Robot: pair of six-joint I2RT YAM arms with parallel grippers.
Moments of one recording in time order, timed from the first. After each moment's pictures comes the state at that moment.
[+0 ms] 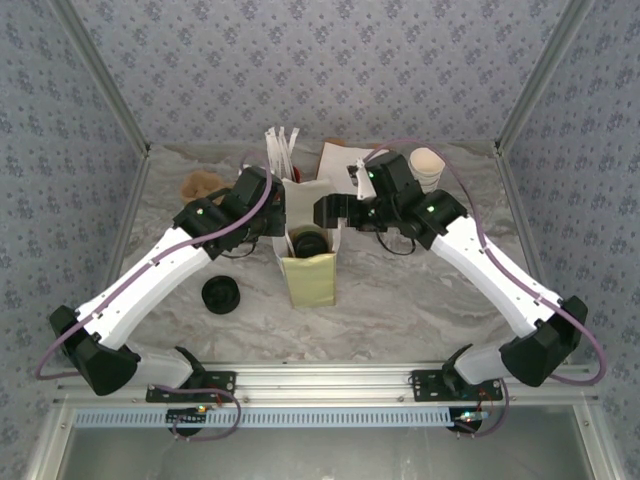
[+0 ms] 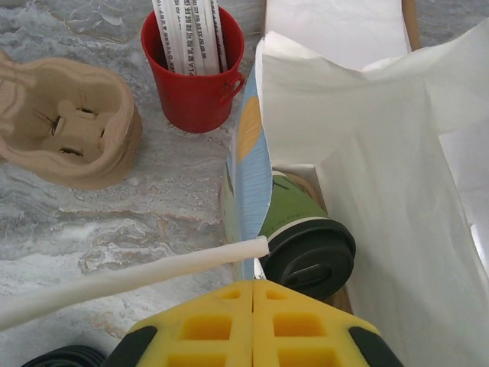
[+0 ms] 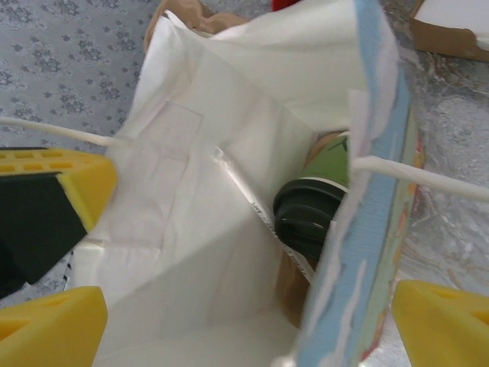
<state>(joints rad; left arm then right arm) -0.76 1.34 1.45 -0.95 -0.30 -0.56 0.64 1.38 1.44 -0.76 -0.28 0.57</state>
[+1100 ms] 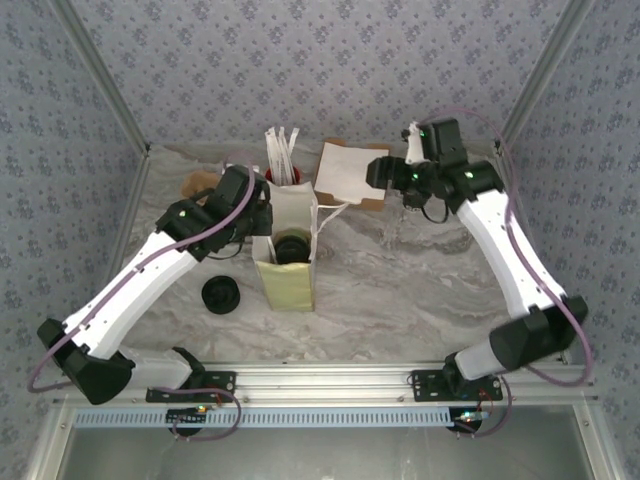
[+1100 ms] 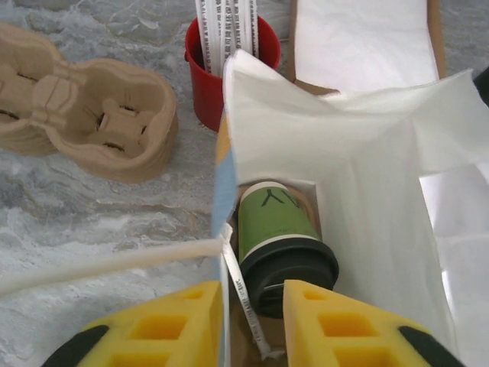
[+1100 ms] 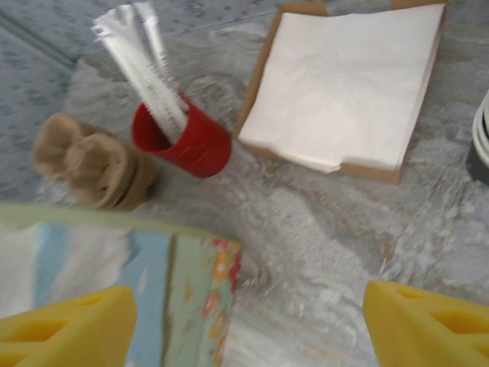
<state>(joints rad) -0.71 1.28 1.46 -1.01 -0.31 -0.54 0.34 1.52 1.65 -0.88 -0.20 0.38</state>
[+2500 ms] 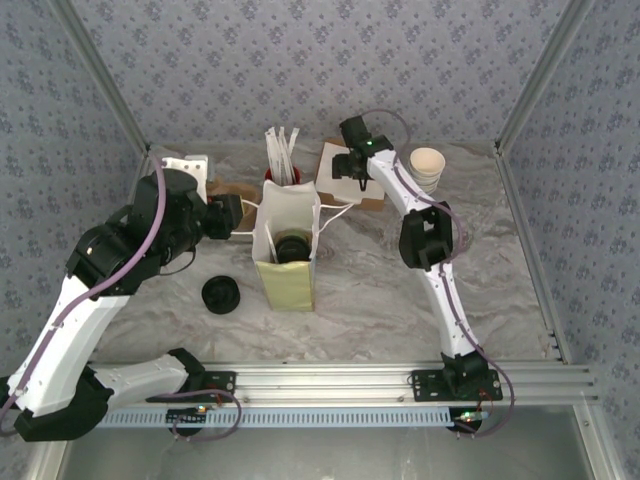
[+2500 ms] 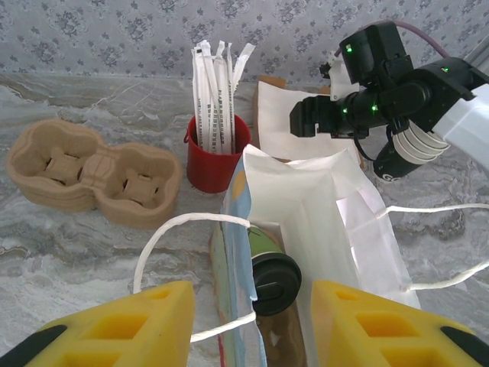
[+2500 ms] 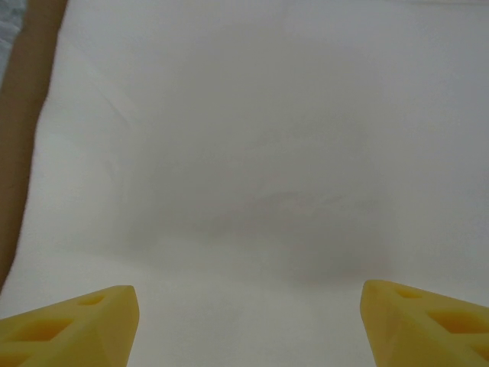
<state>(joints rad) -0.71 1.07 1.63 -1.13 -0.30 -0.48 0.39 2.58 2.50 -0.94 0.13 0.33</state>
